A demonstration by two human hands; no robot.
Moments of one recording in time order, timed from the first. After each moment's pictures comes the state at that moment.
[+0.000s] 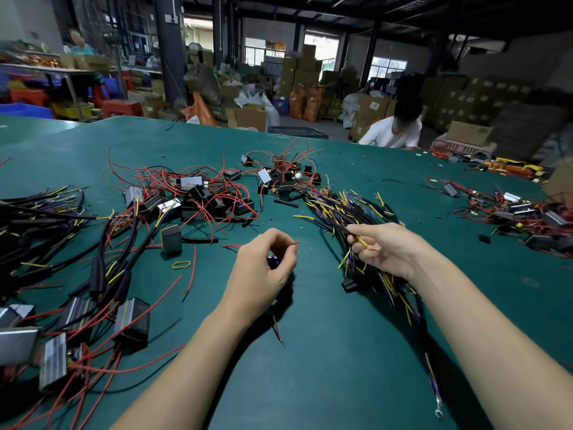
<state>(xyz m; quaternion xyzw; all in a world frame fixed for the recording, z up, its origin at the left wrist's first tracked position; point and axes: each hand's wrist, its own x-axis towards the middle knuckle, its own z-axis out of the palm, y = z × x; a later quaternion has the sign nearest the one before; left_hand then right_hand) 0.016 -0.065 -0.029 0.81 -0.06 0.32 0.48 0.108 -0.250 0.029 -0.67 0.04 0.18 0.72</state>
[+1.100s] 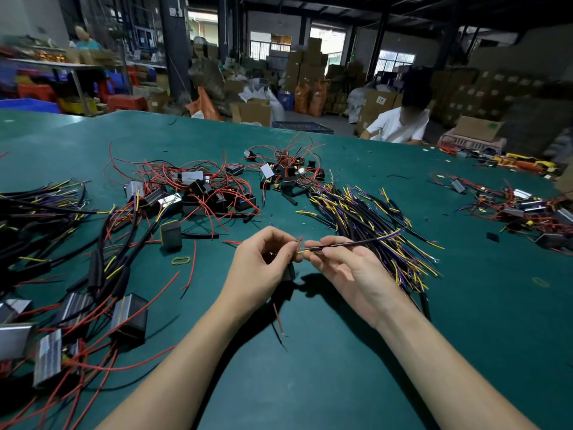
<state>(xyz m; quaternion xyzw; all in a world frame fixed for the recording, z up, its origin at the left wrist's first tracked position) 0.013 -0.068 -0.025 0.77 -0.04 0.25 0.59 0.053 -0.216 -0.011 -0.48 -0.10 0.17 0.85</state>
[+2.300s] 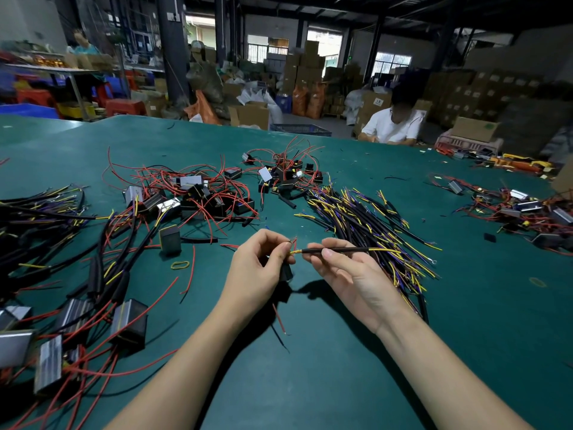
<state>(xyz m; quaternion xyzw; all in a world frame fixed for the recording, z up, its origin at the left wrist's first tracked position) 0.018 -0.064 -0.030 0.75 -0.01 0.25 0.61 0.054 -0.219 -0.014 -0.47 -0.10 0.17 0.86</state>
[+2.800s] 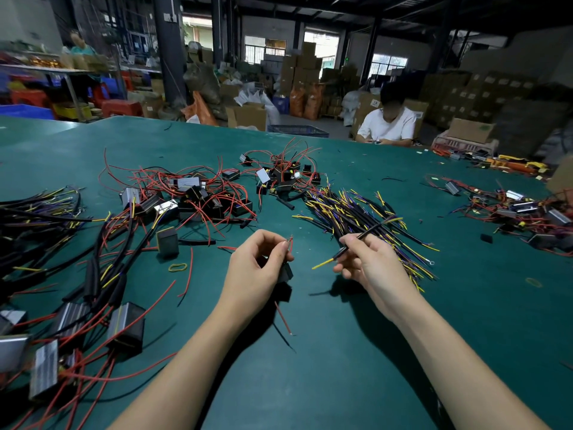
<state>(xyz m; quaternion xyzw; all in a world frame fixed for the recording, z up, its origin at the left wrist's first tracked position) 0.015 -0.066 -0.028 0.75 0.00 0.26 0.61 0.068 -0.234 -0.003 -0.68 -0.05 0.04 0.73</state>
